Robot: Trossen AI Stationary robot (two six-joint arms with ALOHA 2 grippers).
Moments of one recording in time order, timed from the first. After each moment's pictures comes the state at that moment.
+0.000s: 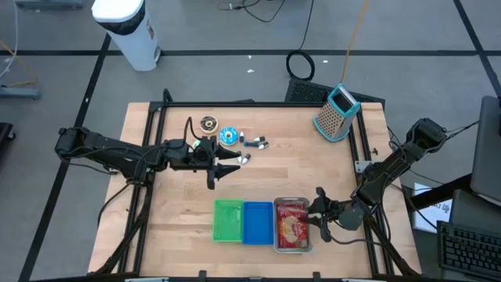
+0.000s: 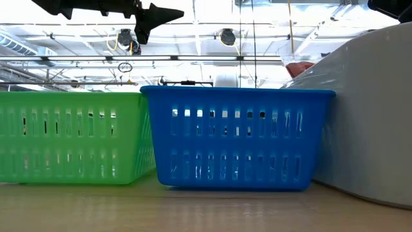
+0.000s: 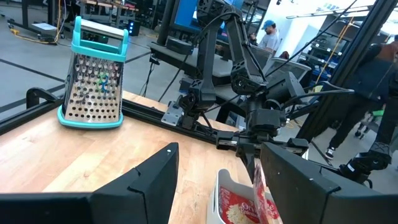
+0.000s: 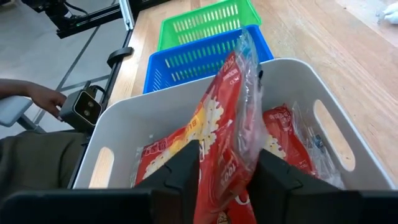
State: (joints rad) left arm -0.07 1.16 0.65 0.50 -0.08 -0.32; right arm 0.80 1.24 0.44 0.24 0.58 0.71
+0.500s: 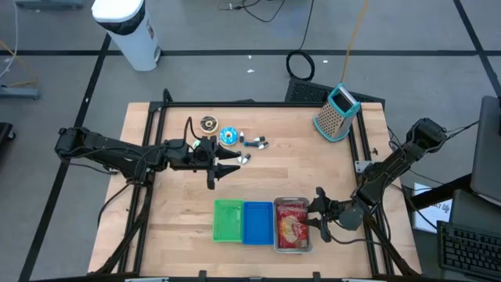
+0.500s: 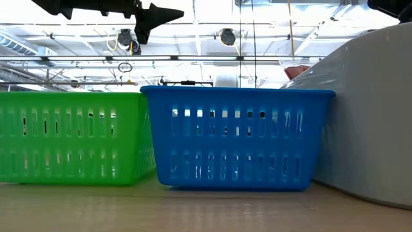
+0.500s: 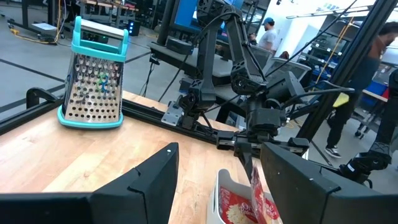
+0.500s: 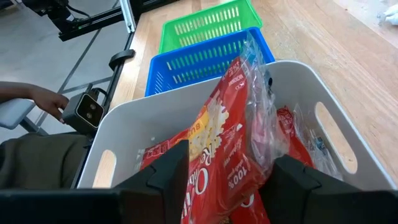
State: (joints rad) left arm -0.07 1.16 0.65 0.50 -0.08 -0.32; right arm 0.80 1.24 0.44 0.25 0.58 0.71
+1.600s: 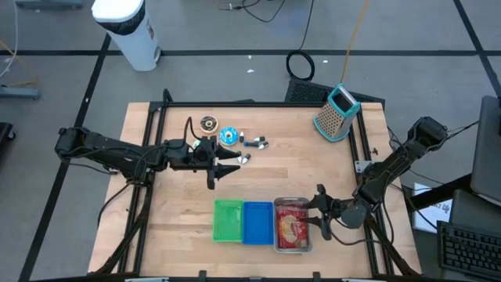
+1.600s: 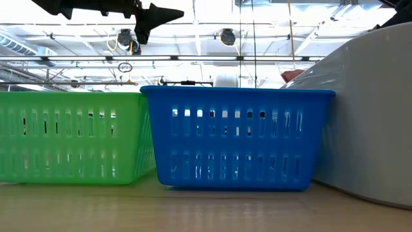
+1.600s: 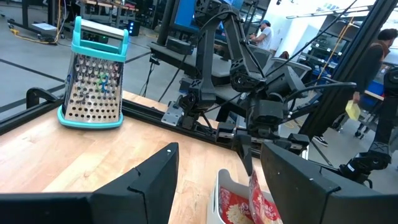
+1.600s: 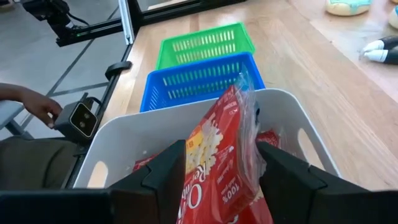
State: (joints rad) left arm -0.07 1.16 0.65 0.50 -0.08 -0.32; right arm 0.80 1.20 0.44 0.25 0.63 0.61
